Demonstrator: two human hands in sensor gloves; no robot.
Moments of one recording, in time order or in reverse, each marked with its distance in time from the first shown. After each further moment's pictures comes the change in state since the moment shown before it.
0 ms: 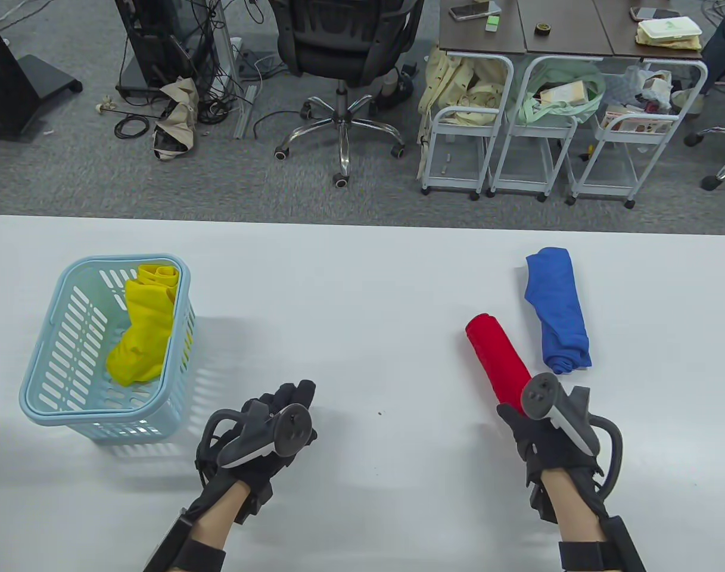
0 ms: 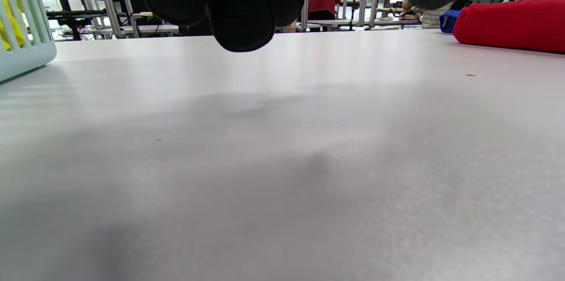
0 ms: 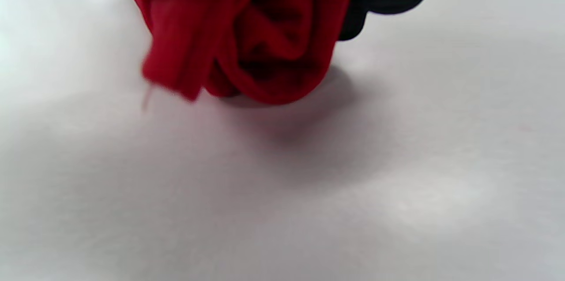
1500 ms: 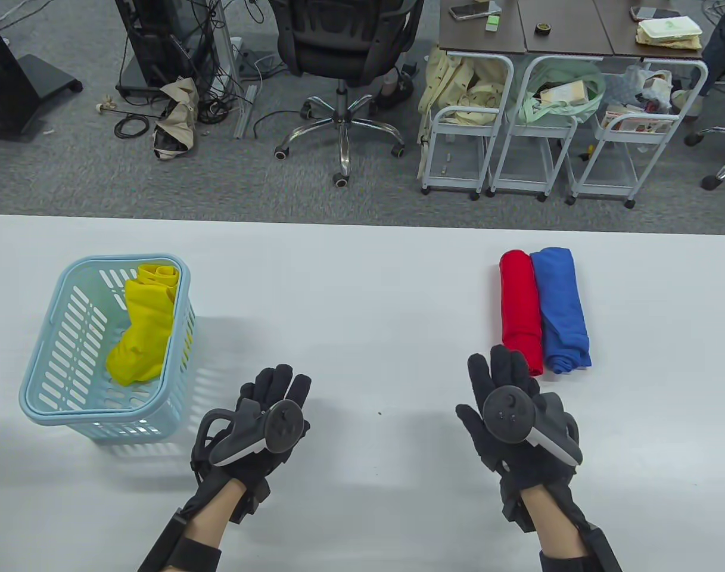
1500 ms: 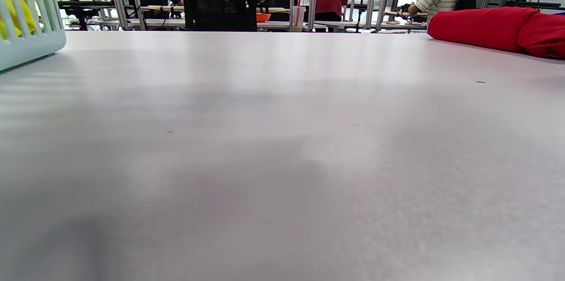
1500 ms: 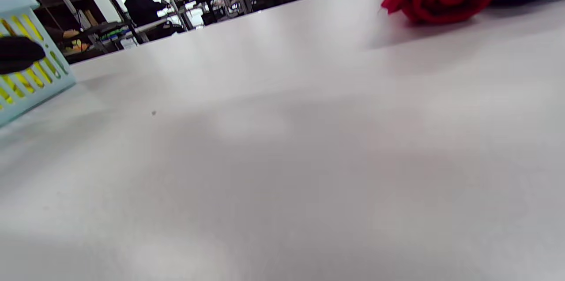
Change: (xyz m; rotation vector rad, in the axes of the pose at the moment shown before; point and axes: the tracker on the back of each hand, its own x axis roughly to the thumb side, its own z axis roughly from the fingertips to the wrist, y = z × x) left_hand -0.007 -0.001 0.000 0.004 0.011 0.027; right_hand 0.070 0.019 0.029 -0.043 -0.493 0.006
